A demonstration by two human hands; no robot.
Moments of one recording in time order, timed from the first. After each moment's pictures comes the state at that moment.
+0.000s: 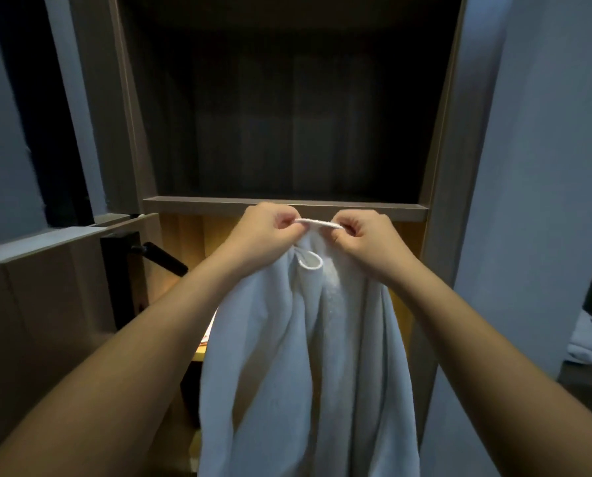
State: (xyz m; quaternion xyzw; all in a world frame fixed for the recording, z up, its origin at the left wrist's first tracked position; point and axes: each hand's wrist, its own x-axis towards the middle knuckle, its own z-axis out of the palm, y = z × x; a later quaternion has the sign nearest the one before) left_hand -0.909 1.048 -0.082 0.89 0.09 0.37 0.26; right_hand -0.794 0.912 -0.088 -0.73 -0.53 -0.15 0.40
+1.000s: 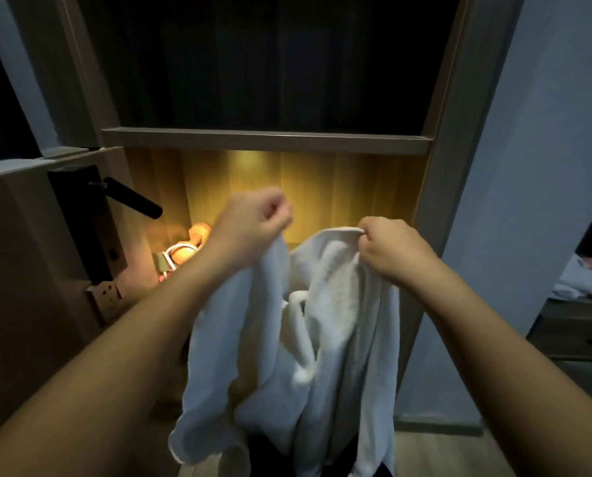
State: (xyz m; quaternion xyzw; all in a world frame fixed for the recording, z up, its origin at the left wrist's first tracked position) left_hand -0.904 1.051 -0.156 0.89 0.09 0.39 0.20; right_hand -0.766 0.885 -0.163 -0.88 -0.42 -0.05 0.22
